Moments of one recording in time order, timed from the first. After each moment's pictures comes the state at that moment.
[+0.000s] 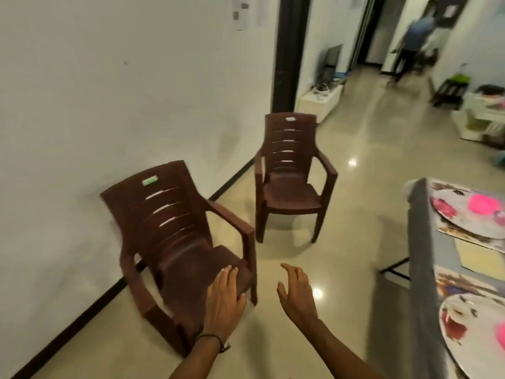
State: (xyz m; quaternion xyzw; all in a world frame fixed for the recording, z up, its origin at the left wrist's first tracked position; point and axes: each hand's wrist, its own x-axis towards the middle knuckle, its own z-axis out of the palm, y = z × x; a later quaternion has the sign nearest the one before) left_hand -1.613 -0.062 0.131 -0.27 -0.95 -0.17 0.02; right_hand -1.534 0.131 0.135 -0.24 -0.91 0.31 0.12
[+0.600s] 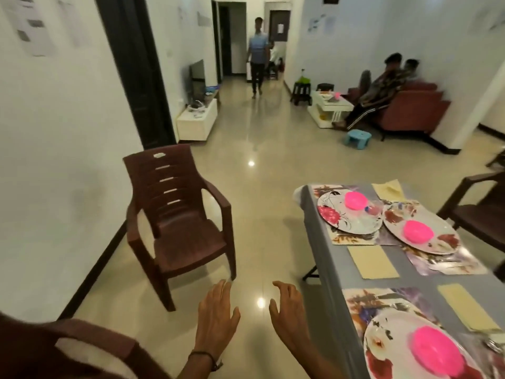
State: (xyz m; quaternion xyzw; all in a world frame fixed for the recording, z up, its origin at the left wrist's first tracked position) left_hand -1.716 0.338 0.139 -0.48 -0.86 -0.16 -0.03; right_hand -1.556 0.451 0.141 -0.47 -0.82 0.26 0.19
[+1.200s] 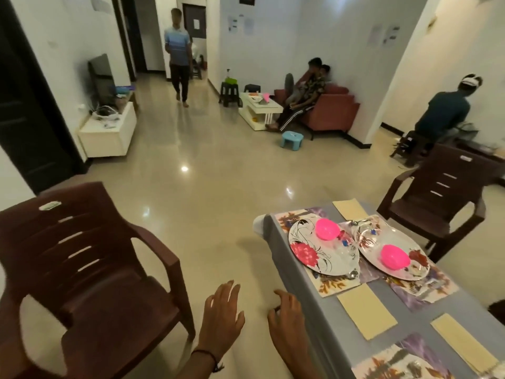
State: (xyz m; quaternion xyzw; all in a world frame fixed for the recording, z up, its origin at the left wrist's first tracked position) left_hand -1.860 0.648 0.132 -0.69 -0.71 -0.14 -0.07; right_hand -1.678 0.683 0.139 -0.63 -0.70 0.23 0.23
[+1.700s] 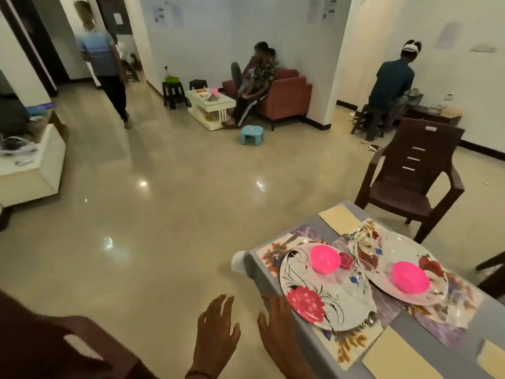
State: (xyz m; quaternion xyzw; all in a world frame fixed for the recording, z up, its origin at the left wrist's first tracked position) left_hand -1.905 0.912 0.102 -0.74 -0.65 -0.13 -0.11; right_hand -1.730 0.922 0.095 -0.67 -0.66 0.15 0.30
